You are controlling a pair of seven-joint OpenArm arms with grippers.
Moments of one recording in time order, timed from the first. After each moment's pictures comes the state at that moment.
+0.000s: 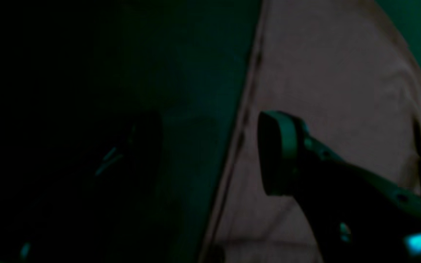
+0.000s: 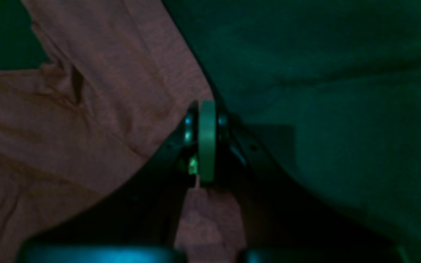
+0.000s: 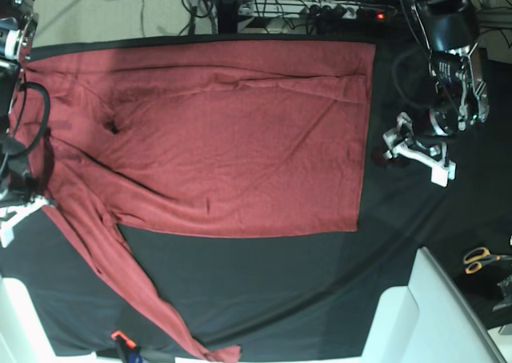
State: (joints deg) left arm -3.0 -16.5 -23.4 58.5 -40.1 -22.6 45.3; right arm 17.7 21.8 17.3 50.8 17.6 17.8 -41.3
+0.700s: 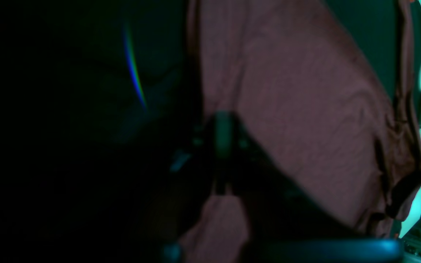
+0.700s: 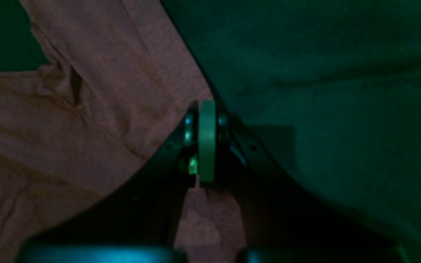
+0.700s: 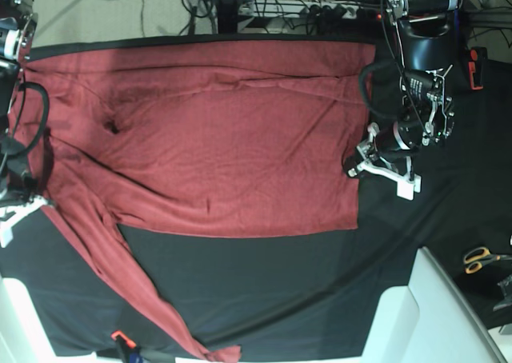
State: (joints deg) left arm -7.6 -13.3 -14.9 49.9 -42.2 -18.9 38.0; right arm 17.7 22.0 17.3 50.8 17.5 17.8 -41.1
